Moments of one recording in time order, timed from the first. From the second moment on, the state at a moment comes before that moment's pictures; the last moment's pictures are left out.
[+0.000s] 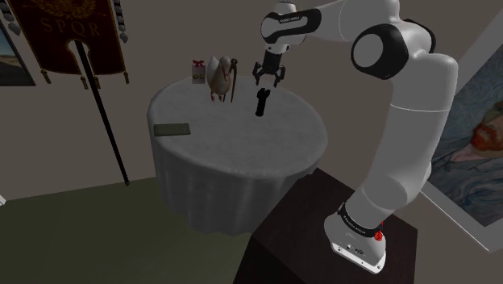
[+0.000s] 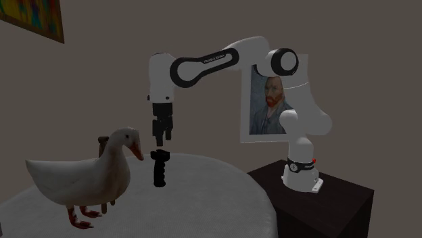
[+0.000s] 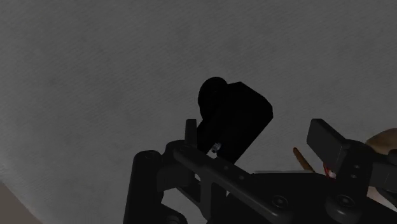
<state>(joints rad) -0.22 0.37 -0.20 -1.57 0.09 1.92 0.31</state>
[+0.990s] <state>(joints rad) -0.27 0.54 -0.21 -1.46 0.13 1.99 0.32</state>
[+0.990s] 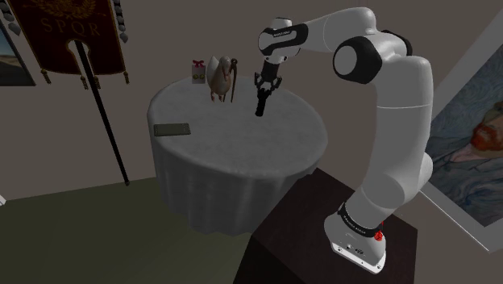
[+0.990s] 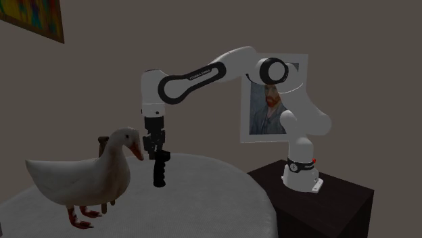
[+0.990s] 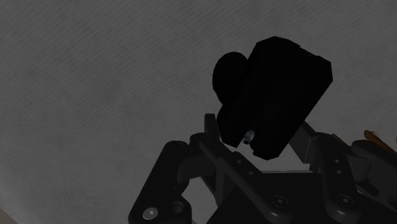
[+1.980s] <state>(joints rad) -0.27 0.51 -0.21 -1.41 0.13 1.91 0.32</state>
